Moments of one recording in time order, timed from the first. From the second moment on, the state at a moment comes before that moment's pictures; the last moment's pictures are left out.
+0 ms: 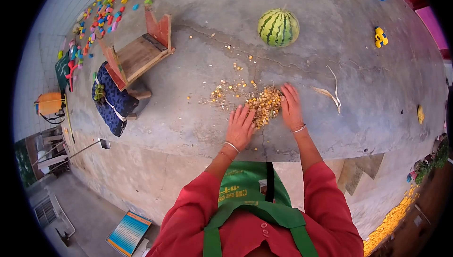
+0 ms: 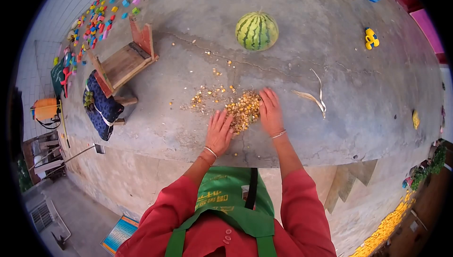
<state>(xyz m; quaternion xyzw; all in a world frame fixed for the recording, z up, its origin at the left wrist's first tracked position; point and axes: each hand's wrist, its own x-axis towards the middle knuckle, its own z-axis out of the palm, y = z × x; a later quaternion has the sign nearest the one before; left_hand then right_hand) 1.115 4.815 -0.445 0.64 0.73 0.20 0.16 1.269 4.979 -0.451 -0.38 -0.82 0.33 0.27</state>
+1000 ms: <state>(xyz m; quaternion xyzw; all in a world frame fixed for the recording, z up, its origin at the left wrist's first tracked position) 1.118 4.833 -0.439 0.38 0.76 0.49 0.19 1.270 4.993 -0.411 -0.44 -0.59 0.57 0.36</state>
